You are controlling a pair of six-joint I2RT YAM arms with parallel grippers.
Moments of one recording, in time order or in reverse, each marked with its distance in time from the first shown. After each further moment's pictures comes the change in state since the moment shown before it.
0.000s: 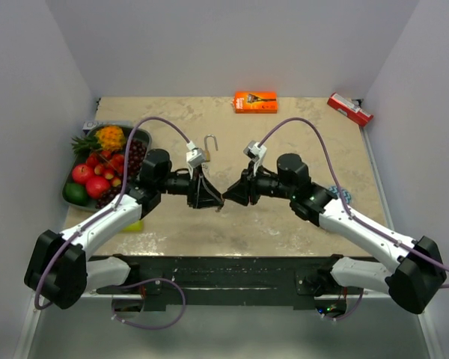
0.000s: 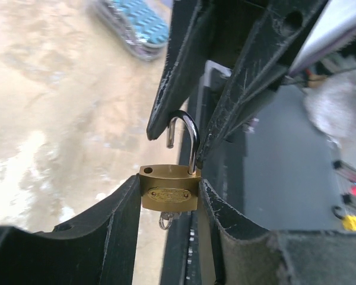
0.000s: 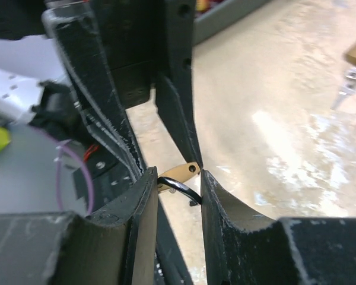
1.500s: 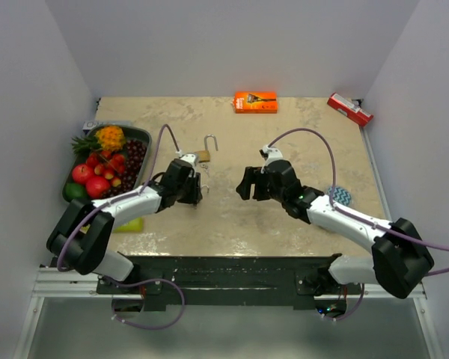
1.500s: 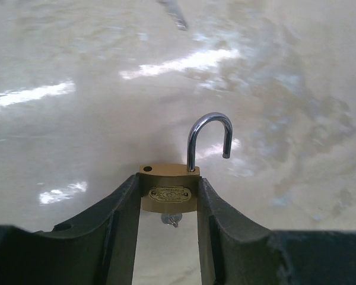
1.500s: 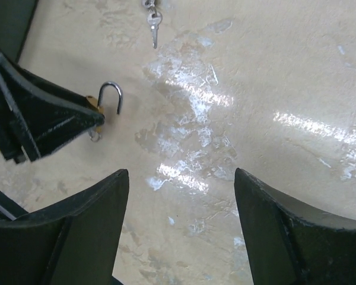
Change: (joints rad) left arm -0.118 0.245 0.033 -0.286 -1.099 -0.127; right arm -0.046 0.166 -0.082 -0.051 0.557 0.225
